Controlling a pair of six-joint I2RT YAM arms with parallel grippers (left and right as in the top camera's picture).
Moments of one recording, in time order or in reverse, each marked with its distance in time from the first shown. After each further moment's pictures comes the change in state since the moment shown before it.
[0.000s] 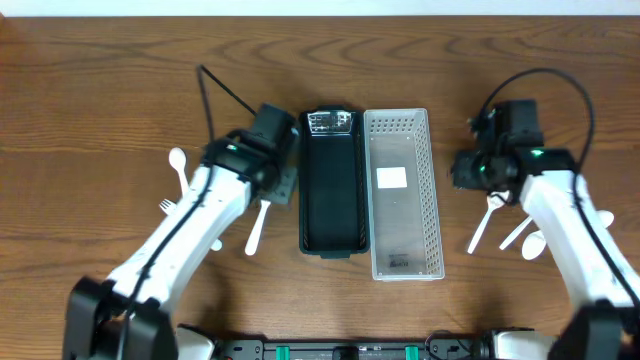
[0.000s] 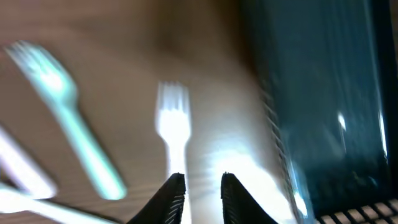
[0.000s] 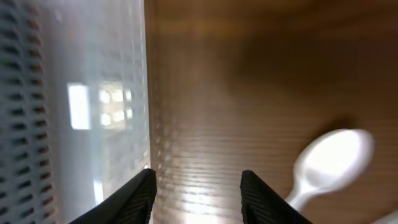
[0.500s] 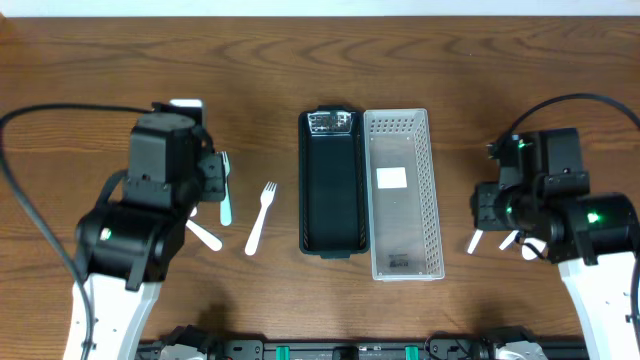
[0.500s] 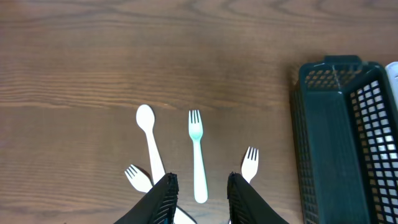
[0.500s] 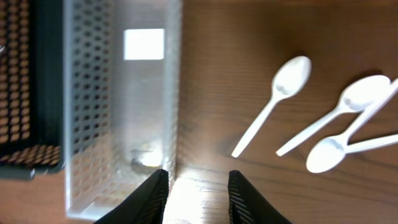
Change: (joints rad) left arm 0.187 -0.471 0.087 -0.100 -0.127 -0.027; right arm 0.103 -0.354 0.132 -0.465 0.032 0.008
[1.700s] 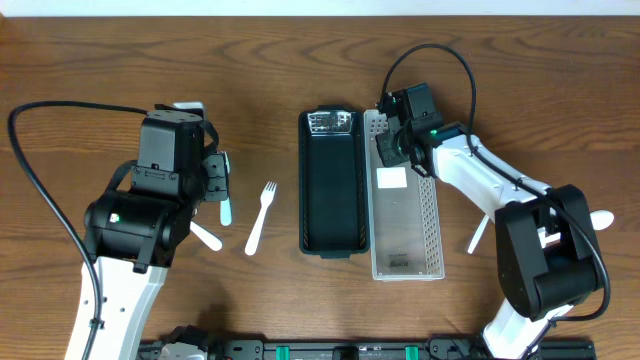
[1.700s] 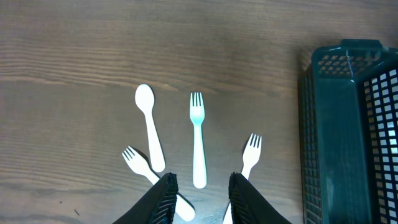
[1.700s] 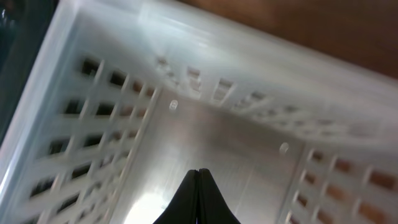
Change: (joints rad) left arm 0.001 0.054 0.000 -0.038 -0.006 -0.055; right arm 0.209 0.775 0.000 0.885 0.048 -0.108
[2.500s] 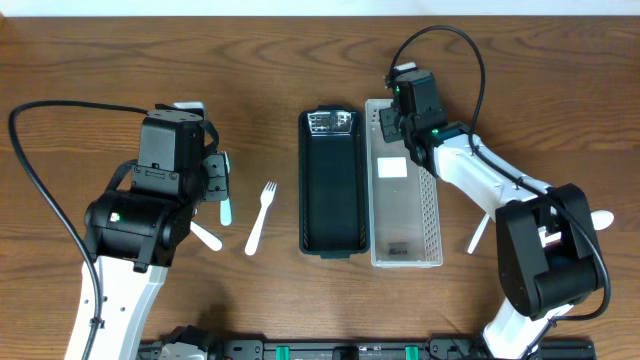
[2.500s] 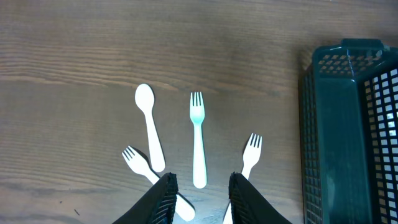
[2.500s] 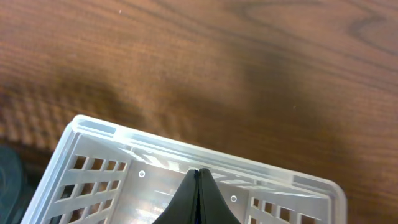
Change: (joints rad) left arm 0.000 0.001 0.000 0.000 0.000 0.000; right arm -0.010 0.002 0.000 0.243 0.146 0.035
